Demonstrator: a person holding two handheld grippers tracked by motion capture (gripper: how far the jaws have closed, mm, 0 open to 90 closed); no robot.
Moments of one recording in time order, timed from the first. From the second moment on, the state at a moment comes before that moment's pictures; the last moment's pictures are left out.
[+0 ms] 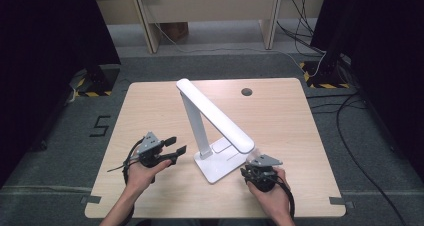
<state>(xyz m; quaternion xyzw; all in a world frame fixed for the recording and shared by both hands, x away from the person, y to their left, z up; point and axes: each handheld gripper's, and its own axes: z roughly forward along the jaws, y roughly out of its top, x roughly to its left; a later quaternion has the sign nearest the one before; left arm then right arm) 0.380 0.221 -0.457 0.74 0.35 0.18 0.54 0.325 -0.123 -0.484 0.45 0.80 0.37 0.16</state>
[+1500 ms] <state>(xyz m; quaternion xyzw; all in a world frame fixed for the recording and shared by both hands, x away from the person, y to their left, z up) 0.390 0.181 -0.433 0.76 0.33 0.20 0.52 0.347 -0.091 -0.503 0.45 0.82 0.32 0.14</state>
